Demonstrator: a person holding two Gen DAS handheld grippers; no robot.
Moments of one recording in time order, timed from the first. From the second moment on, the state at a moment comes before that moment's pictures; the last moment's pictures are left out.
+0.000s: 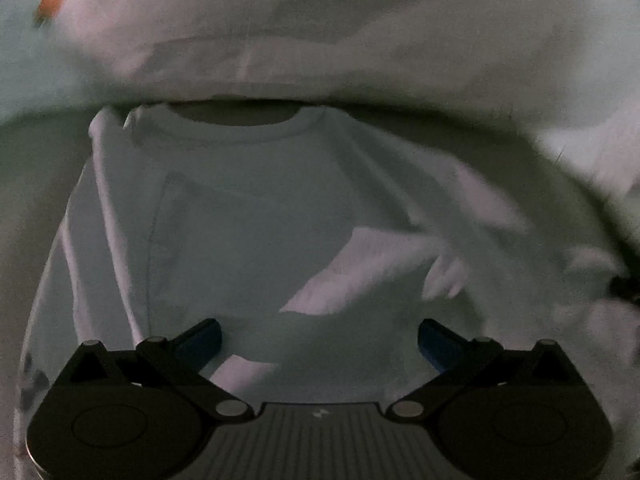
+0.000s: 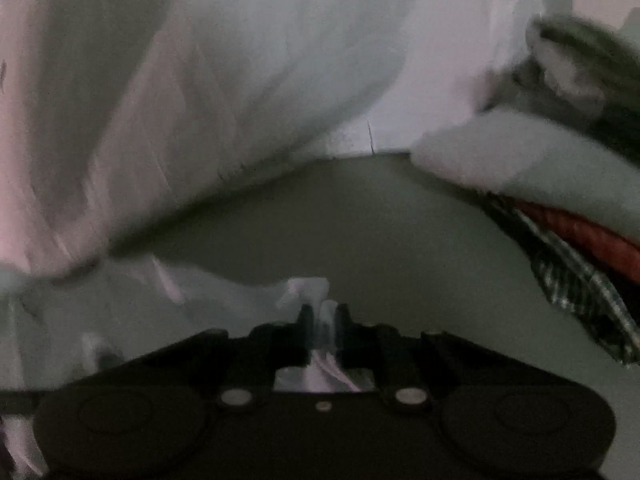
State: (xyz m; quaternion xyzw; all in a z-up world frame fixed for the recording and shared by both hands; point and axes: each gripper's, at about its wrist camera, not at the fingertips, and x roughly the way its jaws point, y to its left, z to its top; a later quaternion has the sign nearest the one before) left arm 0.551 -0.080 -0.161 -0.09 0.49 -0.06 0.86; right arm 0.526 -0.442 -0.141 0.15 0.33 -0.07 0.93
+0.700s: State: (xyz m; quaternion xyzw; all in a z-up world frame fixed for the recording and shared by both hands) left arm 0.361 0.231 -0.103 -0.24 0.47 0.07 0.85; right arm 0.545 -0.070 -0.107 0.09 0.35 0.12 0.93
